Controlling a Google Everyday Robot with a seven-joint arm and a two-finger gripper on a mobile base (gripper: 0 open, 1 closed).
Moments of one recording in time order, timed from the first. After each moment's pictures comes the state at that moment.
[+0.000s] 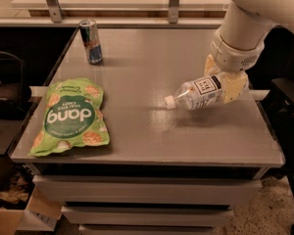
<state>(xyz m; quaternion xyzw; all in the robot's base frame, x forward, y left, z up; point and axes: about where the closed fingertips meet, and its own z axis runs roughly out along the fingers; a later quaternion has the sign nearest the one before) 0.544 -0.181 0.887 -0.82 0.56 -0.10 0.07</state>
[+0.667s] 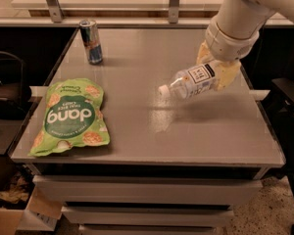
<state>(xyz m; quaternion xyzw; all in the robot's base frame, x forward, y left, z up) 0.570 -0.165 0.905 -0.84 0.52 -0.12 0.11</state>
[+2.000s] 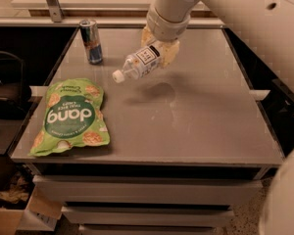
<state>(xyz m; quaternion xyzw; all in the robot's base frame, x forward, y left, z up) 0.661 -0.030 0.908 -0.90 0.38 -0.12 0.18</state>
